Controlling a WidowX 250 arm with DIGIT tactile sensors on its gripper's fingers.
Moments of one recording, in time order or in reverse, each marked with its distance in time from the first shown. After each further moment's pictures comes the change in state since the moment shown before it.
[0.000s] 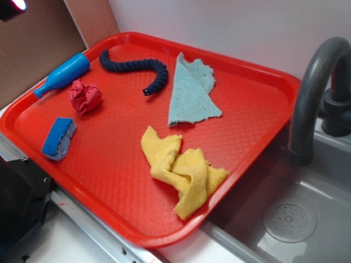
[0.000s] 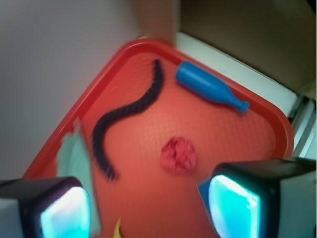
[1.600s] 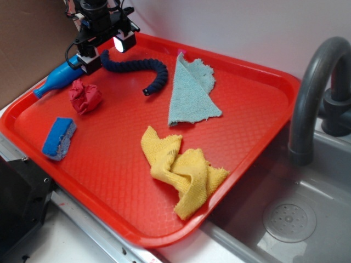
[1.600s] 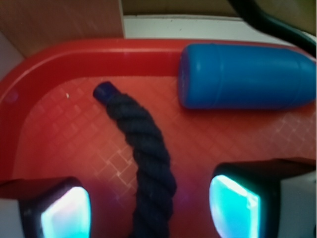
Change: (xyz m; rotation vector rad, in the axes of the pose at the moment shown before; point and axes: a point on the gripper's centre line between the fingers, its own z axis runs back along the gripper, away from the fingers) arm 0.064 -0.007 -0.168 0.296 -0.140 0.501
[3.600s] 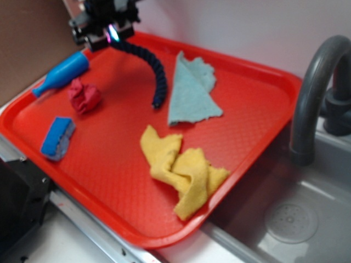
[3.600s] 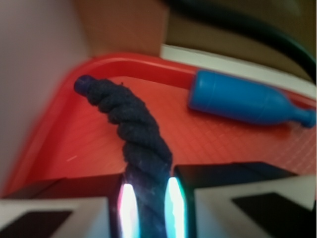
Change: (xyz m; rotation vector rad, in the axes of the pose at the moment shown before) arm -0.028 0.004 0.079 -0.138 -0.073 -0.329
